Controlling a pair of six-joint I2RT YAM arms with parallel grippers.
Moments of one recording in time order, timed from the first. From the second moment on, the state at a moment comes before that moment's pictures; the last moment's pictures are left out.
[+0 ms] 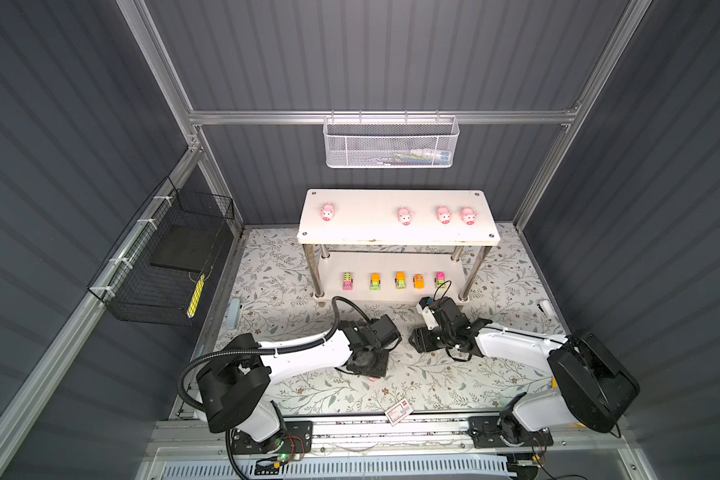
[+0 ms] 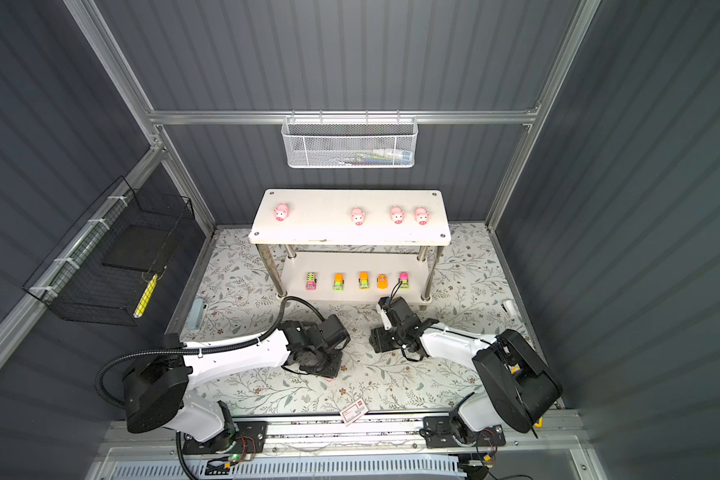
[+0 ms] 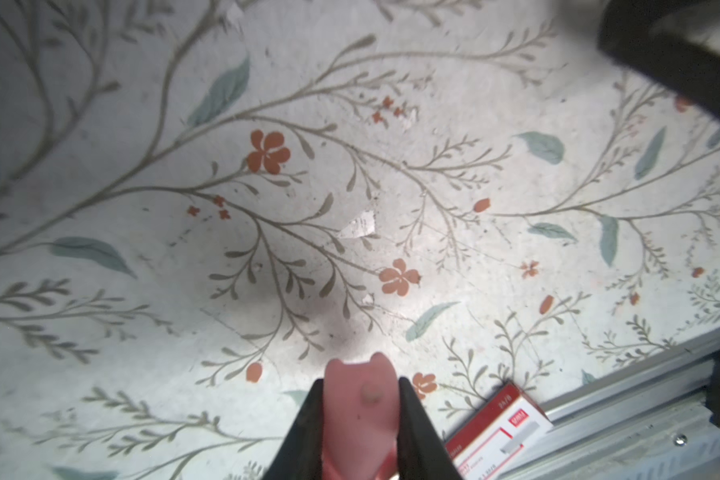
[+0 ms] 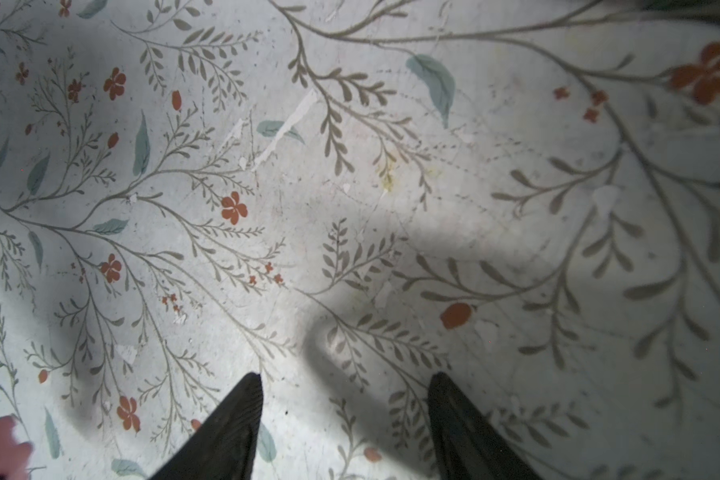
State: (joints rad) left arm -1.07 1.54 1.02 -0.78 0.03 -0.76; right arm 0.61 1.45 0.60 -0.16 -0.16 0.36
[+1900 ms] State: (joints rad) left arm -0.55 1.98 2.57 -1.22 0.06 -0.35; right arm 0.60 1.50 0.60 -0.06 -0.20 0.35
